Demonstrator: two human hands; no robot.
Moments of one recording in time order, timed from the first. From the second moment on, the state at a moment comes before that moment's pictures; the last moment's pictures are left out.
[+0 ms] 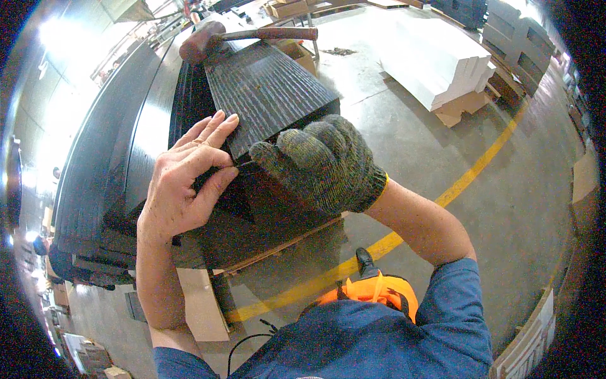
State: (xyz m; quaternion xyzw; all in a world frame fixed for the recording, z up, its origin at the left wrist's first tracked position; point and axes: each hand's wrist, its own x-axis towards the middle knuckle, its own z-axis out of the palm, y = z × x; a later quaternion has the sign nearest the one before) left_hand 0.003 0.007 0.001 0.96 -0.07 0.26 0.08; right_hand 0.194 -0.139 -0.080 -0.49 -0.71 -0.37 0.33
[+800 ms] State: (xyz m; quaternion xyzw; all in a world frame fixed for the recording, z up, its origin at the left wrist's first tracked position) left_hand 0.001 0.004 0.004 0.96 -0.05 0.26 0.11; right_hand 0.202 -0.144 -0.078 -0.47 -0.71 -0.40 0.33
